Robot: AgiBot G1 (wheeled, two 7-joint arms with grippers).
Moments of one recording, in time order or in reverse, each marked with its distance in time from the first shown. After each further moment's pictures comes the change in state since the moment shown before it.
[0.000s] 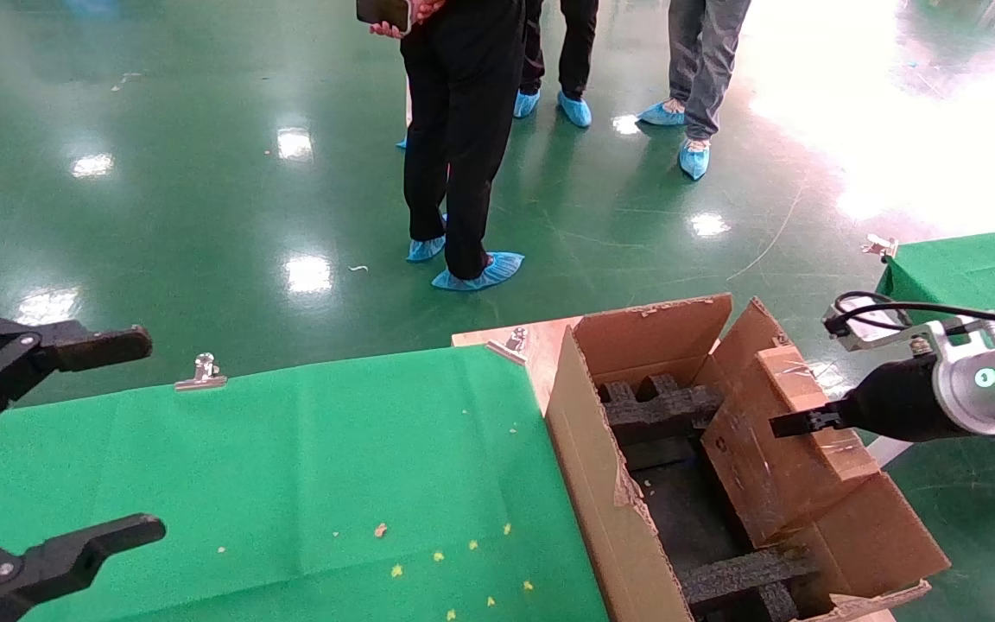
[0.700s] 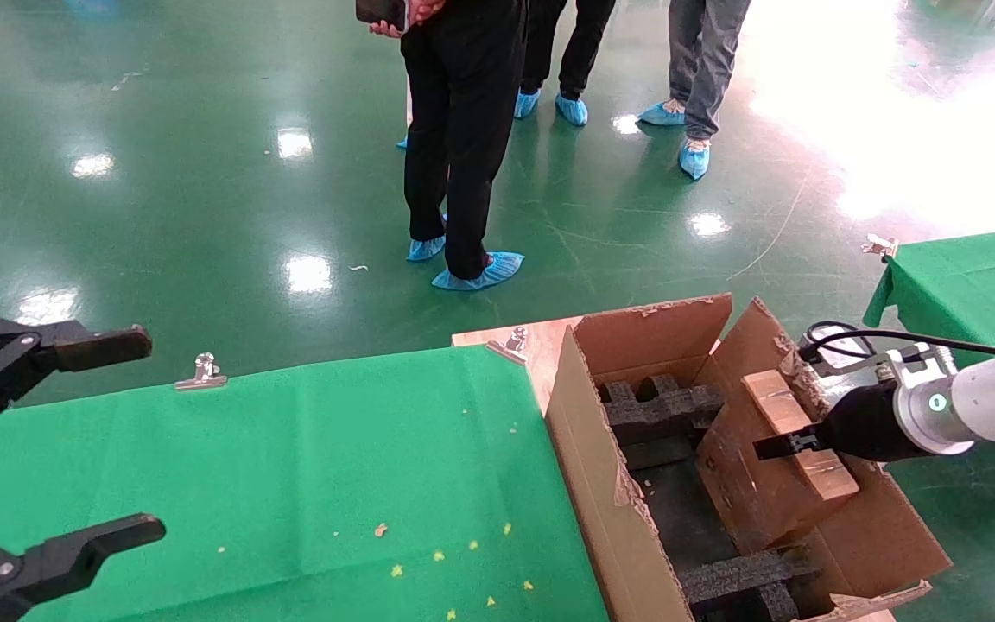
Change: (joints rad) left arm 0.000 0.000 0.000 0.000 0.000 0.000 0.000; right arm -0.198 -0.087 0.049 -0.133 0.112 0.040 -0.095
